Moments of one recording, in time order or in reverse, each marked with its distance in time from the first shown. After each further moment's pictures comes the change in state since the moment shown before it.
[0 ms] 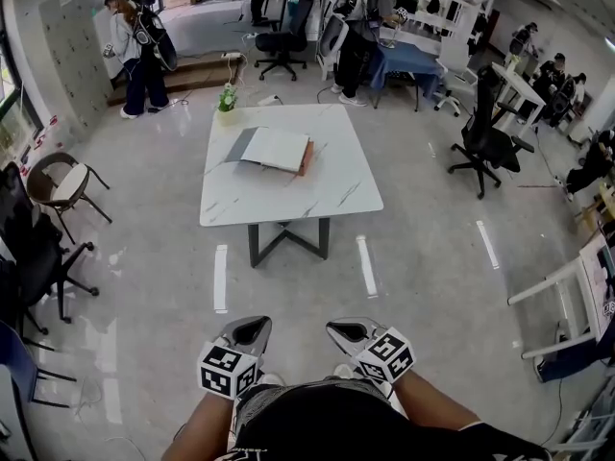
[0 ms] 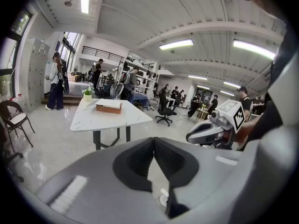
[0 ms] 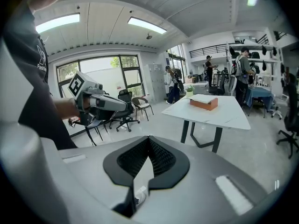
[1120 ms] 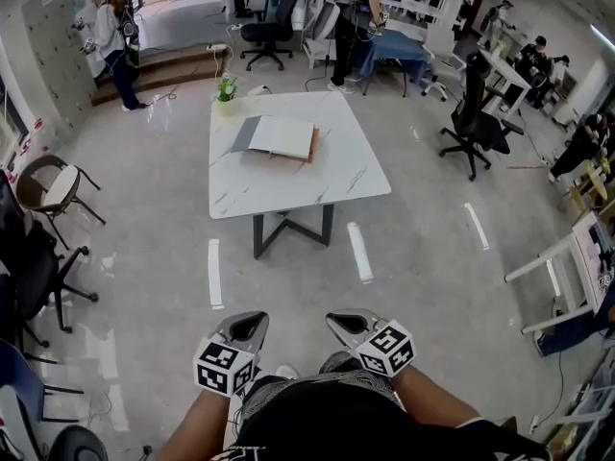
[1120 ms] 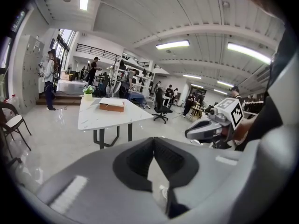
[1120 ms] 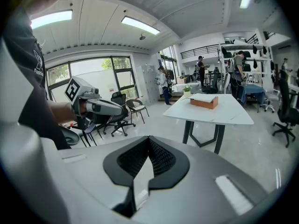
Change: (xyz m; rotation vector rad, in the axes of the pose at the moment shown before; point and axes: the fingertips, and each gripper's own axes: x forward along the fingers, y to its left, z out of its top) left arm -0.054 0.065 -0.020 0.030 0.022 -0.072; right arm 0.057 0.056 0.018 0.066 -0.023 -0.087
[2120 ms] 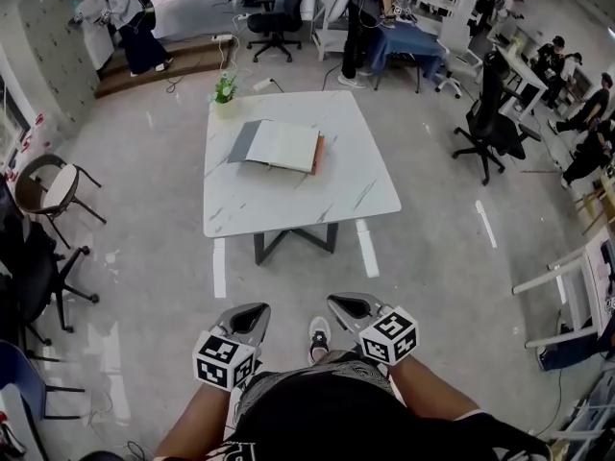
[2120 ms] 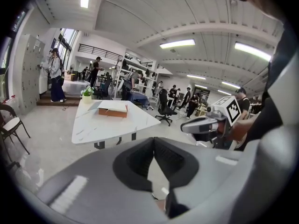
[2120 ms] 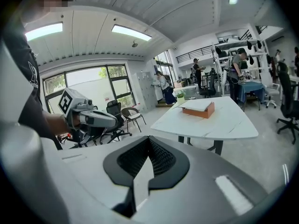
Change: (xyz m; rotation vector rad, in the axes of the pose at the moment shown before) left arm 0.088 0.048 0.062 -0.011 -0.007 0.030; right arm 0.047 -0.115 0.068 0.060 -0.080 0.008
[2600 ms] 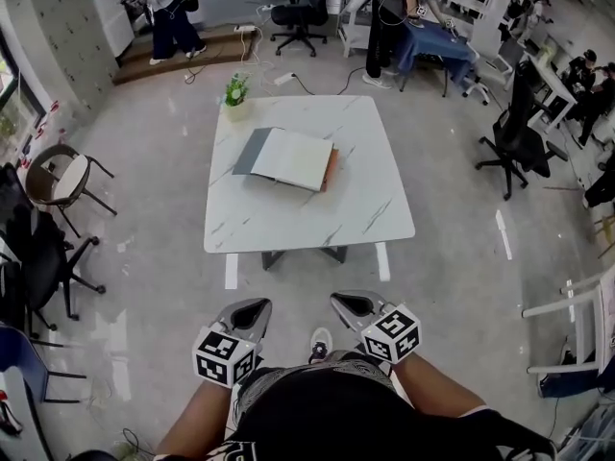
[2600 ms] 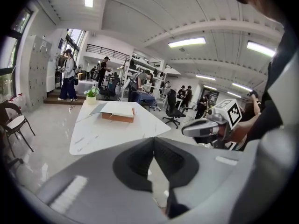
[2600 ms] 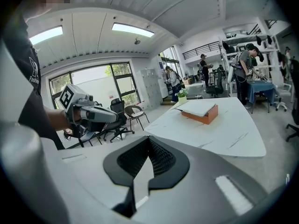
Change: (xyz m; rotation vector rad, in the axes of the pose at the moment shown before) left arm 0.073 0.040 0.050 -0.054 0.007 0.085; right arm 0.045 -0.087 0.037 -0.026 0.041 0.091
